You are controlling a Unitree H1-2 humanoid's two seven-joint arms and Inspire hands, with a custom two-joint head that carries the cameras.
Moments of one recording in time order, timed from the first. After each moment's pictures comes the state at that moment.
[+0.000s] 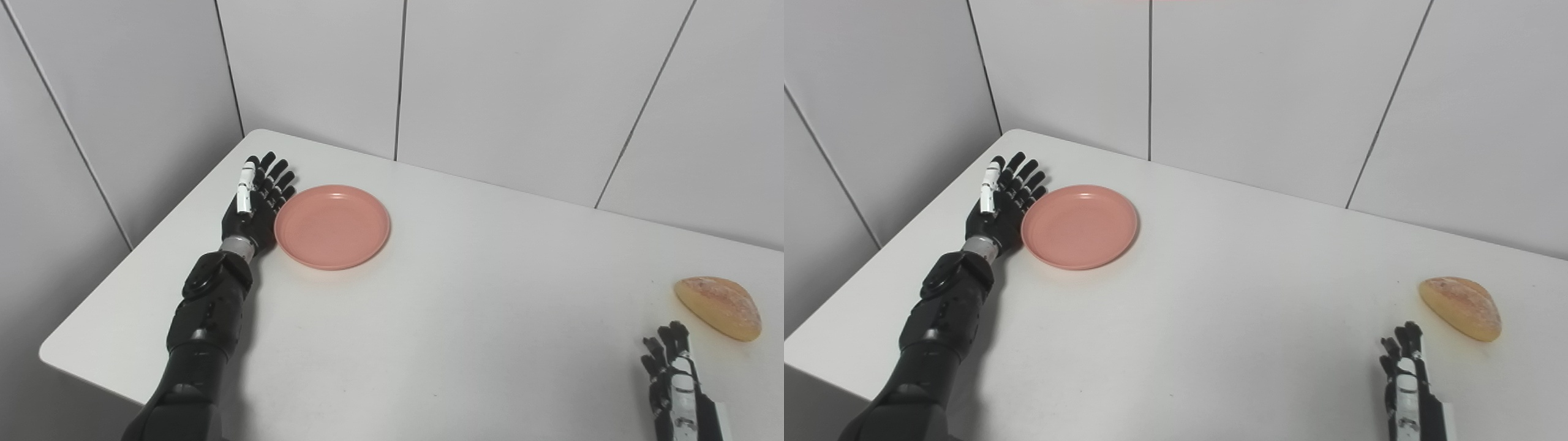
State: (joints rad) left arm -0.61 0.35 0.40 0.72 -0.54 0.03 -0.23; right arm -0.01 -0.01 -0.01 -0.07 0.10 -0.10 0.05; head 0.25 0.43
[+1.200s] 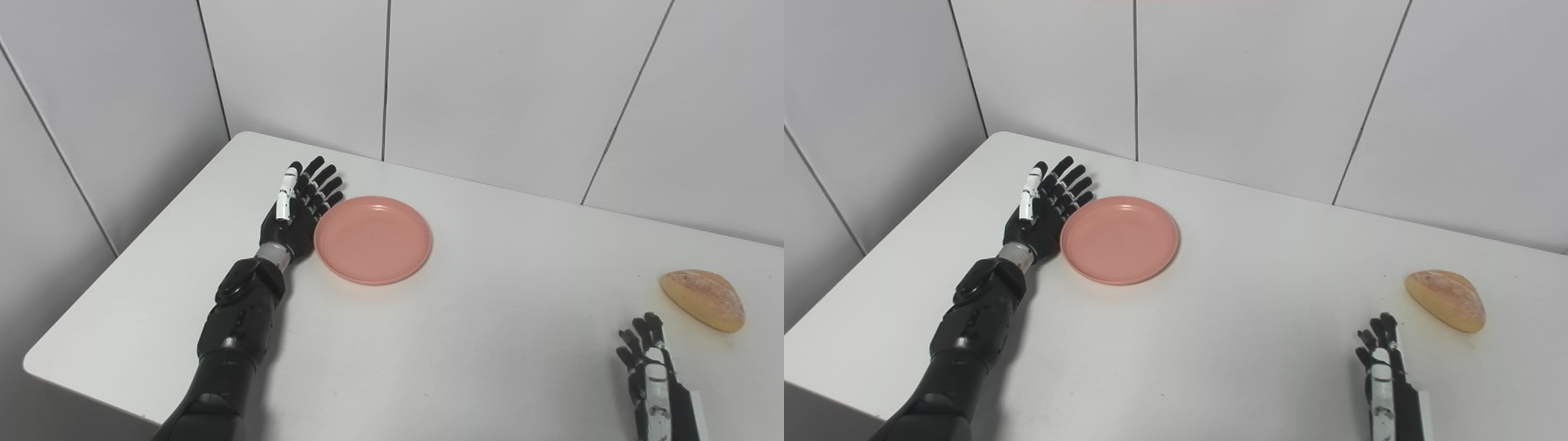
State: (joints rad) left arm -0.61 0.24 0.34 0.66 -0.53 0.07 -0.28; right arm -0.01 0.03 0.01 -0.07 0.04 -0.10 0.02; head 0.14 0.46
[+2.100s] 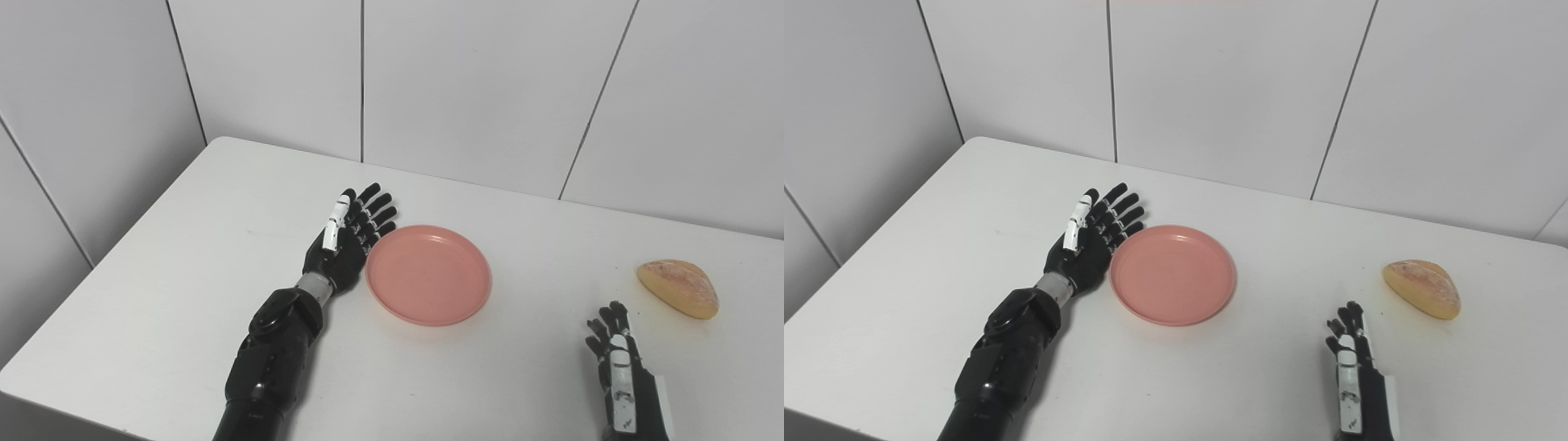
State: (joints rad) left arm -0.51 0.09 0.18 0.43 -0.49 0.19 -0.25; right arm -0.01 0.07 0.03 -0.07 0.00 -0.10 -0.01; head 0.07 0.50
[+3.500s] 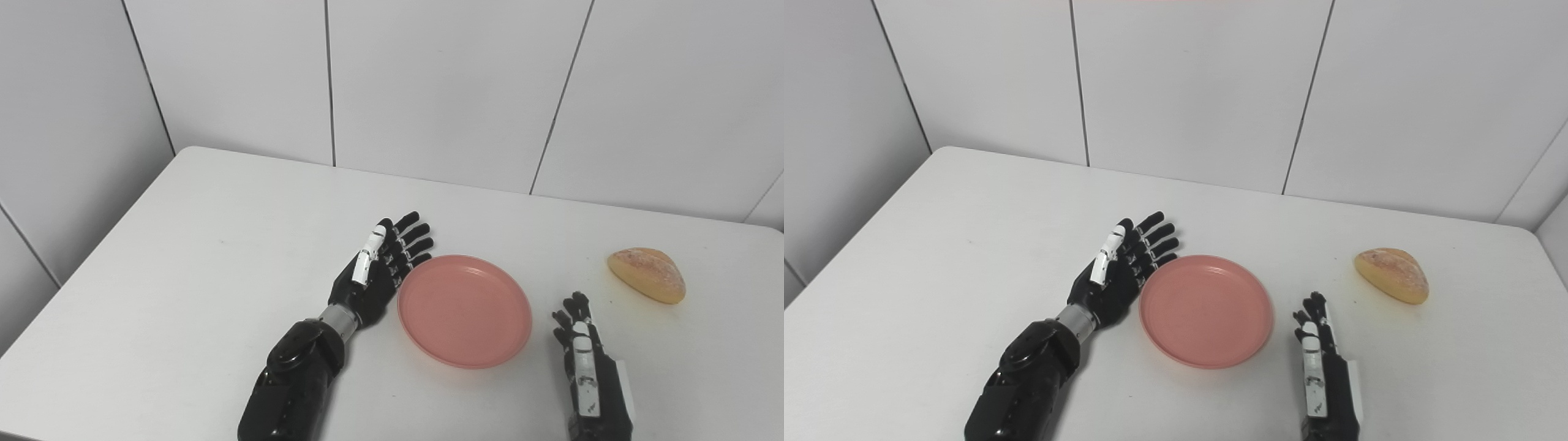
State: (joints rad) left arm -0.43 0.01 0.05 0.29 -0.43 0.23 -0.26; right arm -0.01 0.10 0.05 -0.08 -0.02 -0.05 -0.04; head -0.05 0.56
